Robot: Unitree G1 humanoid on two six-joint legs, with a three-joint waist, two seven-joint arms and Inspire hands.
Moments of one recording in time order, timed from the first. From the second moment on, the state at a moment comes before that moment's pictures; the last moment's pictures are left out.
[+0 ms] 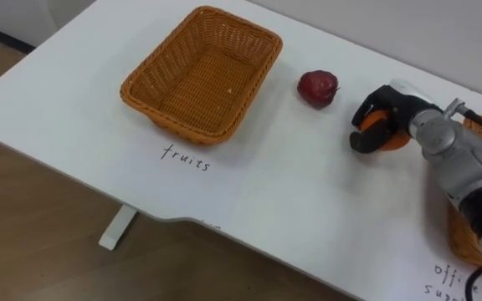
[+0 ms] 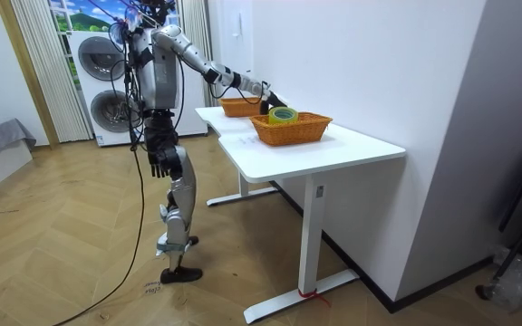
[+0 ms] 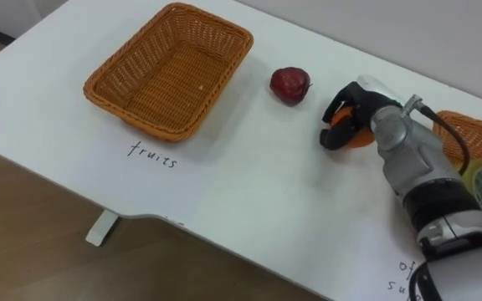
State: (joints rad) left arm 0.08 0.31 -0.08 1.12 0.08 0.17 -0.04; right arm -0.68 -0.54 0.34 0.80 -0.41 0.20 0.18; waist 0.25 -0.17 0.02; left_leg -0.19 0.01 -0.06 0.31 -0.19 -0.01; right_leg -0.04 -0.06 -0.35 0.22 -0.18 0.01
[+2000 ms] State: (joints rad) left arm 0.20 0.27 0.04 1.05 0.08 0.15 0.04; right arm -0.68 -0.52 0.29 0.12 -0.44 0.24 0.20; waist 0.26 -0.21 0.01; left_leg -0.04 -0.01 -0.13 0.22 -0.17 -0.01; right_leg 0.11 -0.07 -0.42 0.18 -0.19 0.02
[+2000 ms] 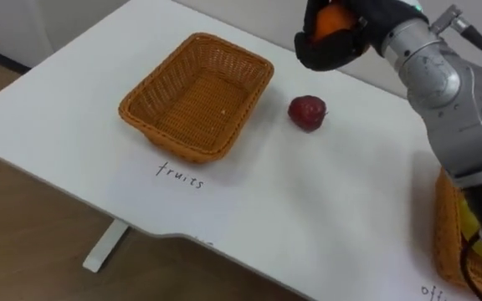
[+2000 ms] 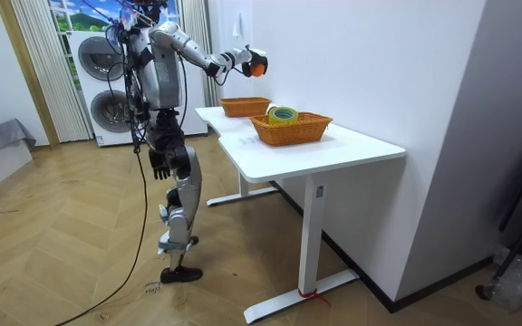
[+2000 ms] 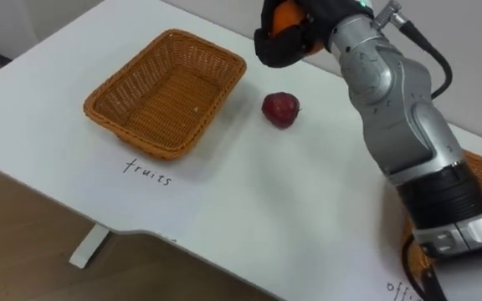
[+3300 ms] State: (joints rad) left arm 0.23 0.30 0.04 1.05 0.08 0.16 -0.02; right arm -0.70 -0.43 0.49 0.46 -0.38 0.21 0.18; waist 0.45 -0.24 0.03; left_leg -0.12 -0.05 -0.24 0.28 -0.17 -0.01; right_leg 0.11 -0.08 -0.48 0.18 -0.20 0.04
